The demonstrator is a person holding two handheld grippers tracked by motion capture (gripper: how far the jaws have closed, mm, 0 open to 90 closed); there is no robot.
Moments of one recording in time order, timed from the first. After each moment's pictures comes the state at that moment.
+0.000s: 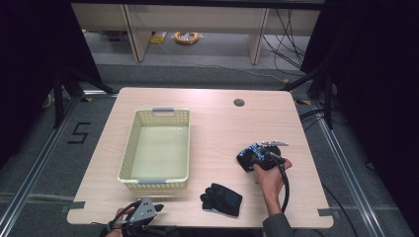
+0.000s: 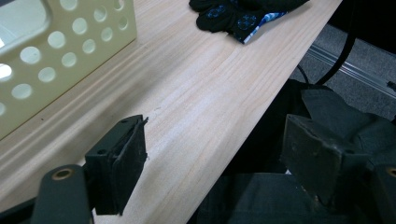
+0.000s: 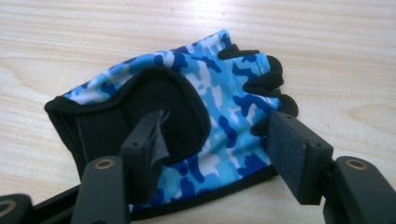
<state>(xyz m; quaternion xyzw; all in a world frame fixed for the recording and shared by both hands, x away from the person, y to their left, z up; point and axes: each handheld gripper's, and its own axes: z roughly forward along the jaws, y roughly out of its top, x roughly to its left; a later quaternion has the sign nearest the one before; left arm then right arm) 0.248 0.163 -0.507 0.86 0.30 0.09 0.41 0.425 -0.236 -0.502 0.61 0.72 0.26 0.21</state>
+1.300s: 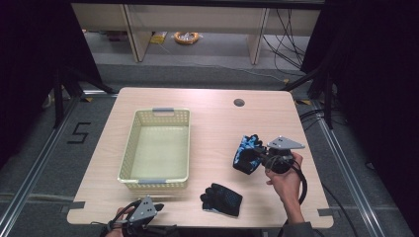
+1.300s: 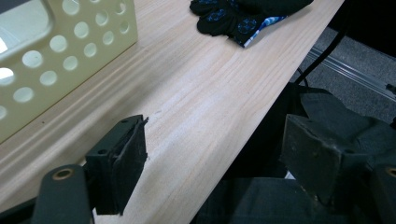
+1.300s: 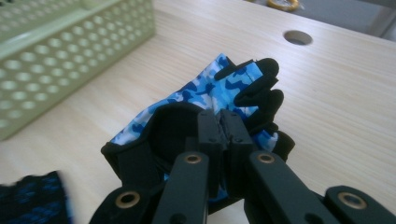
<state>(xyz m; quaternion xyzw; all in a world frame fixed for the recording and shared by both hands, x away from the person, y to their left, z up) 0.249 0.162 -0.506 0.85 0.31 0.08 0.41 0.381 -0.240 -0.433 0.42 0.78 0.42 0.22</state>
